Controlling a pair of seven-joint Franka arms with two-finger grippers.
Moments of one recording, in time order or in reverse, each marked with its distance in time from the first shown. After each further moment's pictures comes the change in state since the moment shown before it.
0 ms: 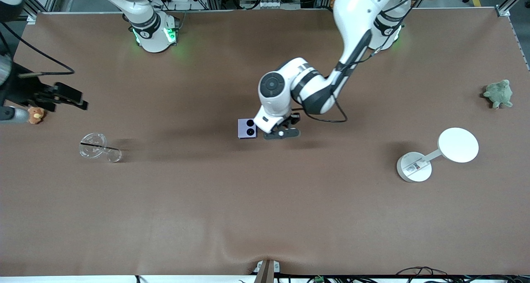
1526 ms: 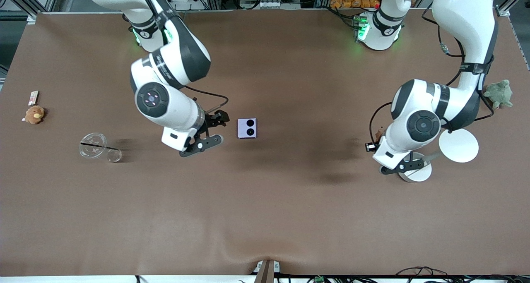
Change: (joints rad) left arm 0.547 -0.210 -0.006 -0.245 0.000 0.001 0.461; right arm 0.461 0.362 0.007 -0.015 0.075 0.299 0.079
